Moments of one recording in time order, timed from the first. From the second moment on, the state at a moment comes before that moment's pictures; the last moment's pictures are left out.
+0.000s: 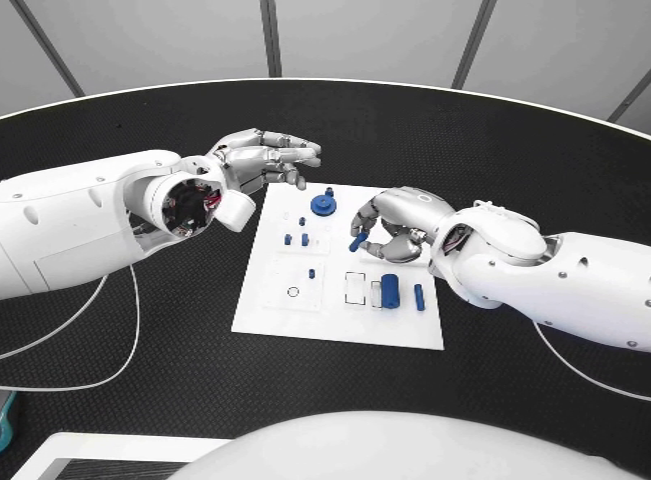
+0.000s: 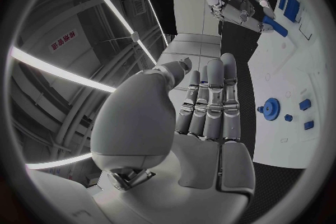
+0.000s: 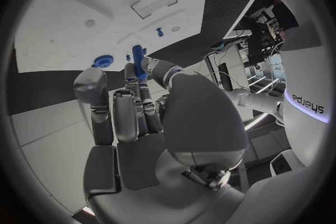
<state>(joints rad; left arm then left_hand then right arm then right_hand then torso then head) 1.31 -0.87 -0.09 1.49 -0.02 -0.07 0.09 1.39 -0.22 0.56 0.12 0.05 0.94 0.17 0.23 0.38 1.04 0.11 0.34 0.19 1.12 0.04 0.97 0.50 0.18 1.02 0.12 0.79 0.56 1.19 -0.72 -0.09 1.62 -1.58 -0.34 -0.10 1.35 -0.12 0.59 -0.01 0.21 1.00 0.14 0.23 0.45 1.20 0.07 0.16 0.19 1.47 -0.01 1.40 1.31 0.13 1.36 0.09 0.97 1.24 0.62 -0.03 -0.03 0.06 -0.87</state>
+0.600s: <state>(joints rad) 1.31 -0.85 -0.09 1.47 -0.02 -0.08 0.10 1.39 -0.22 0.56 0.12 0.05 0.94 0.17 0.23 0.38 1.04 0.11 0.34 0.19 1.11 0.04 0.97 0.50 0.18 1.02 0.12 0.79 0.56 1.16 -0.50 -0.09 1.55 -1.57 -0.32 -0.05 1.35 -0.12 0.60 -0.02 0.21 1.00 0.14 0.23 0.45 1.20 0.07 0.16 0.19 1.47 -0.01 1.40 1.31 0.13 1.36 0.09 0.96 1.24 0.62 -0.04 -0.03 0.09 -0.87</state>
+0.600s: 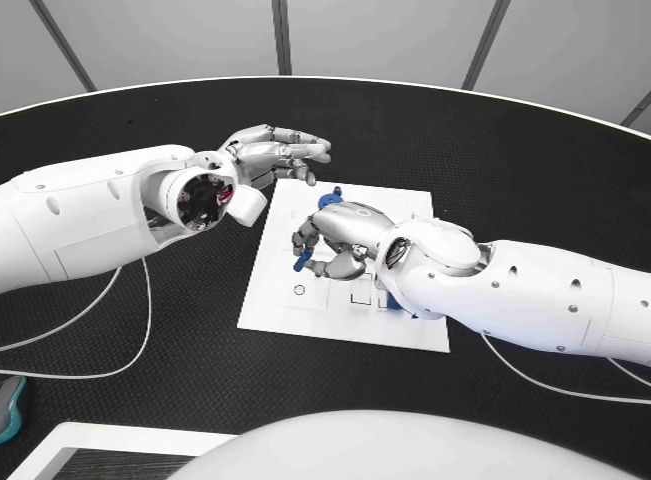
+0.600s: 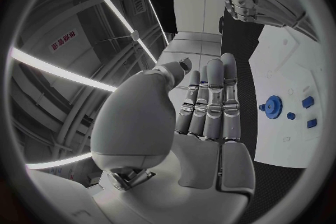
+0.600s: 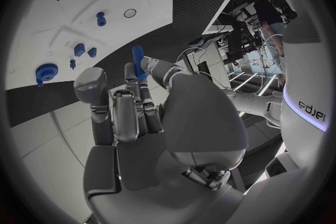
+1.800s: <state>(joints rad) 1.31 -0.84 -0.09 1.46 -0.02 -0.08 0.10 1.39 -0.22 0.56 0.12 0.05 0.94 0.17 0.23 0.38 1.04 0.11 0.34 0.19 1.11 0.04 0.97 0.50 0.18 1.02 0.12 0.79 0.56 1.11 -0.42 -0.11 1.42 -1.59 -0.22 -0.07 1.35 -0.12 0.59 -0.02 0.21 1.00 0.14 0.23 0.45 1.20 0.07 0.16 0.19 1.47 -0.01 1.40 1.31 0.13 1.36 0.09 0.96 1.24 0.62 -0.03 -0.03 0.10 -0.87</state>
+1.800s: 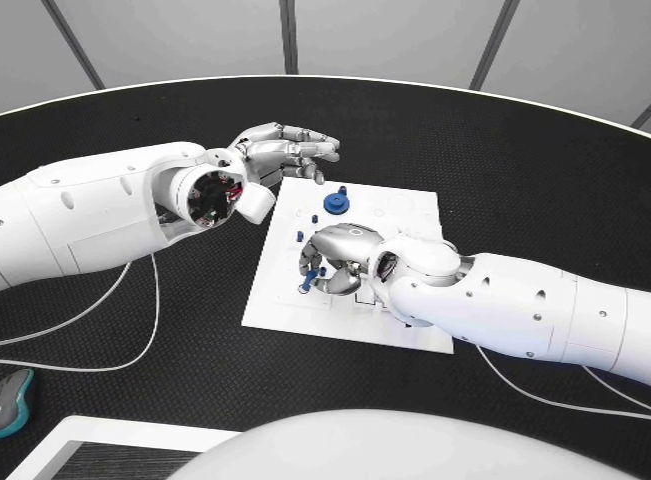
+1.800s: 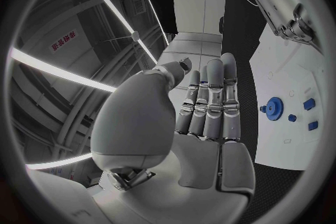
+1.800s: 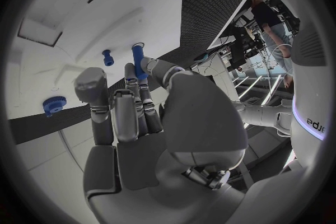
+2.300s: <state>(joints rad) 1.31 -0.84 -0.09 1.46 -0.02 -0.08 0.10 1.39 -0.22 0.56 0.12 0.05 0.94 0.17 0.23 0.38 1.04 0.11 0.34 0.19 1.11 0.04 0.97 0.50 0.18 1.02 0.12 0.79 0.56 1.11 -0.41 -0.11 1.41 -1.59 -0.22 -0.08 1.35 -0.12 0.59 -0.02 0.21 1.00 0.14 0.23 0.45 1.20 0.07 0.16 0.19 1.47 -0.01 1.40 1.31 0.13 1.36 0.09 0.96 1.24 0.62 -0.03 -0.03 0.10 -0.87</state>
